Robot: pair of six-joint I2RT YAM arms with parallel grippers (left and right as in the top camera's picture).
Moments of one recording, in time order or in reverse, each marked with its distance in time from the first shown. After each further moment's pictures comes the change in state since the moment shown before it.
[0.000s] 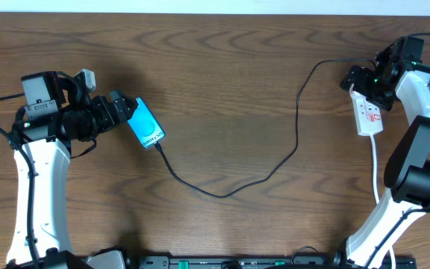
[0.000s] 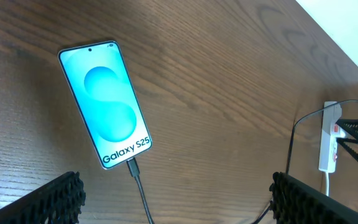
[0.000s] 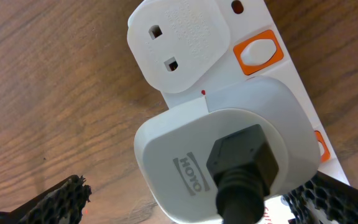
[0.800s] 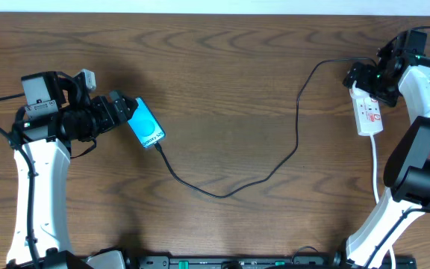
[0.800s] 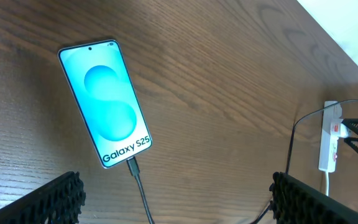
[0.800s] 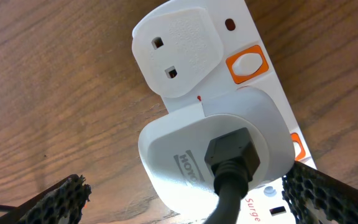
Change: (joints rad) left arm 0.000 0.000 0.000 -0.003 0.000 0.000; right arm 0.000 0.005 0.071 -0.077 0.037 -0.035
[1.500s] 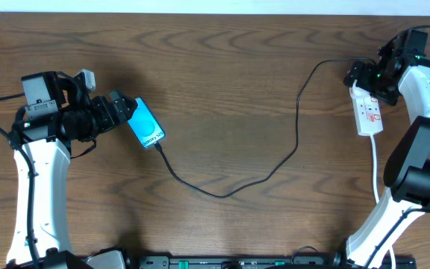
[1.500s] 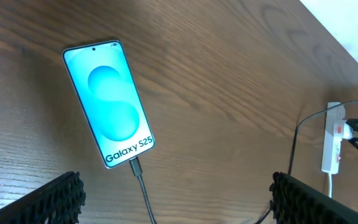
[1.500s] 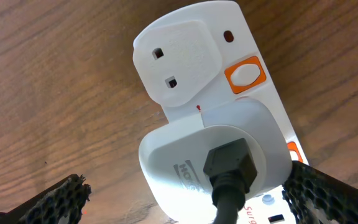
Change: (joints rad) left arm 0.000 0.000 0.000 0.000 -0.011 0.000; right arm 0.000 0.000 -0.005 0.027 0.004 0.000
